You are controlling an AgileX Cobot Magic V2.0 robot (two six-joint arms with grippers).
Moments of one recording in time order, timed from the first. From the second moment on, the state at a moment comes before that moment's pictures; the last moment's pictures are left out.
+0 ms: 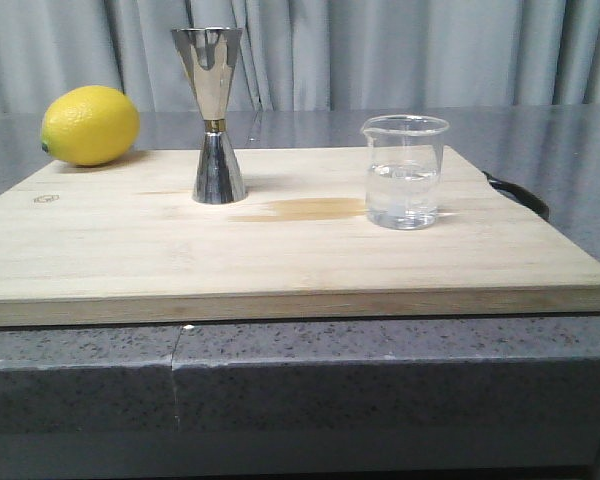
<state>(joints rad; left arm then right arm) 0.02 0.00 0.00 0.05 0.06 -0.14 0.05 -0.01 0.02 -0.08 -0.05 0.22</state>
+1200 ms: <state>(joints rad) 0.02 0.00 -0.02 -0.66 0.07 -0.14 0.05 -0.01 -0.08 0.13 0.13 0.59</state>
